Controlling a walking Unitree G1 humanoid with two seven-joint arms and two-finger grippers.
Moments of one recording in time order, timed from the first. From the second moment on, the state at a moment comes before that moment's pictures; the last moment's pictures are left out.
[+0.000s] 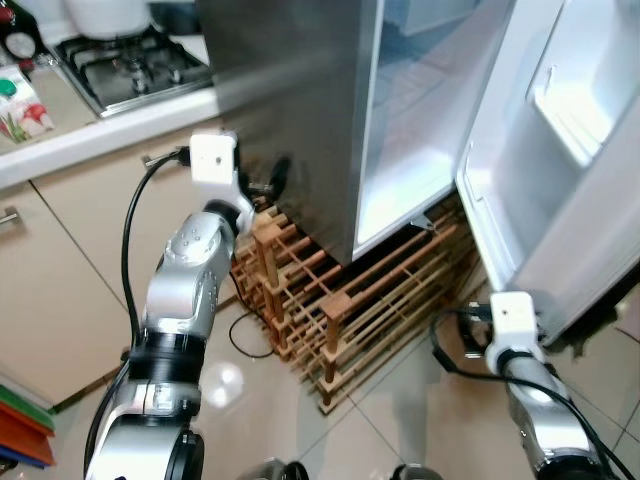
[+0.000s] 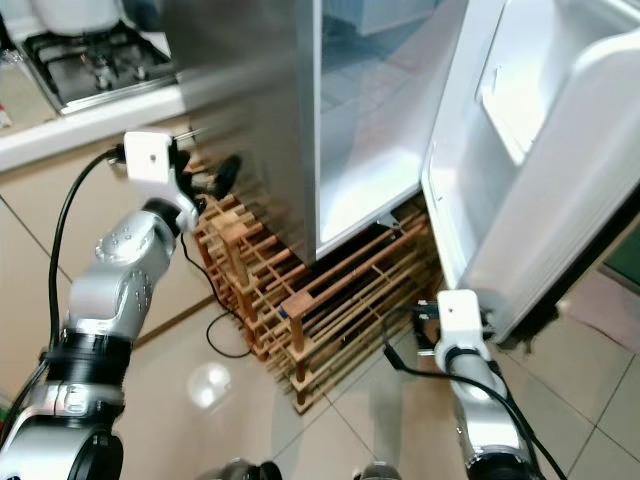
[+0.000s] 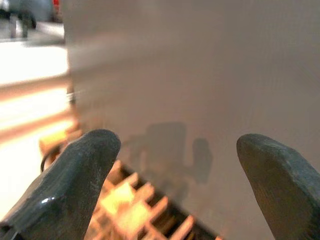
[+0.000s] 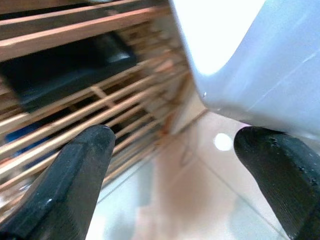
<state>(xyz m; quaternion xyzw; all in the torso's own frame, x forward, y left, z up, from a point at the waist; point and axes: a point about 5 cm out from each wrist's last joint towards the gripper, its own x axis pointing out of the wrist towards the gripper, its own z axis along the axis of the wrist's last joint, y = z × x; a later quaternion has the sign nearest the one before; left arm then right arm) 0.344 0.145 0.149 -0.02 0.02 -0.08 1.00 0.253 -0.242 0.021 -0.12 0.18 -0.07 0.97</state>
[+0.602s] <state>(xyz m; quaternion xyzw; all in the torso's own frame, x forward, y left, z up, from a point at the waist) 0.335 0.129 0.129 0.03 0.02 -0.05 1.00 0.262 -0.202 0.031 -0.08 0.14 0.00 0.99</state>
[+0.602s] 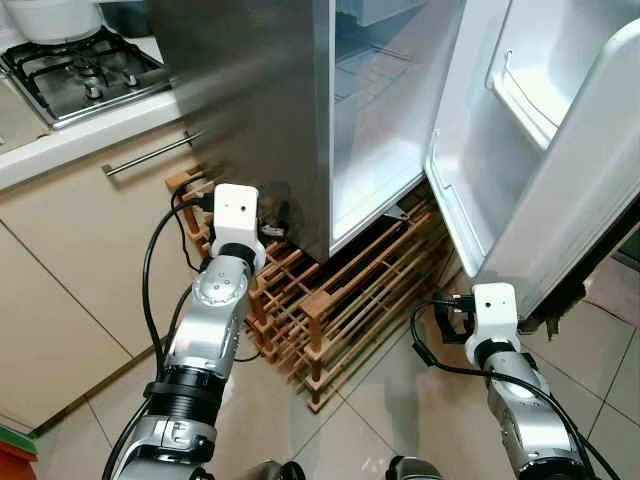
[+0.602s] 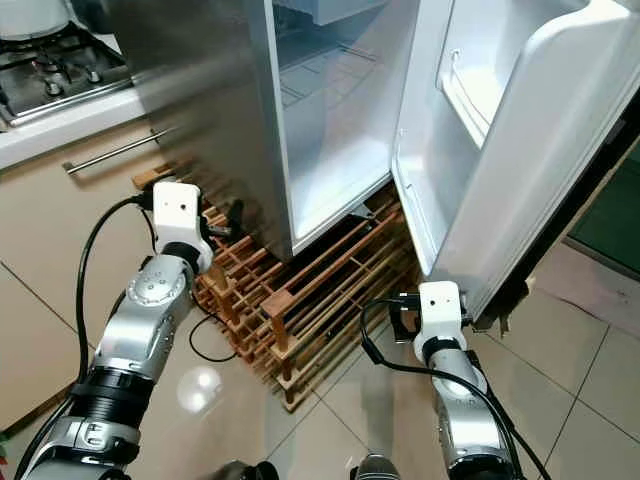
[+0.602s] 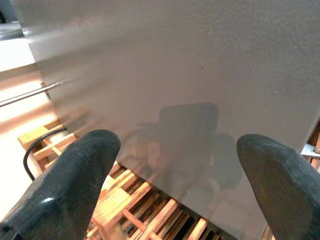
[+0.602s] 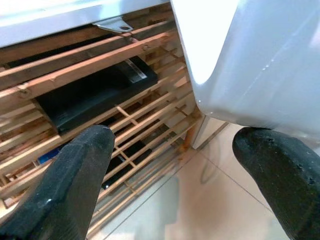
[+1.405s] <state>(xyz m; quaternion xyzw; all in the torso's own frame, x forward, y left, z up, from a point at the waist) 0.337 0.130 0.121 0.03 0.03 -0.04 1.00 0.242 -0.268 0.020 -0.22 0.25 -0.06 0.94</state>
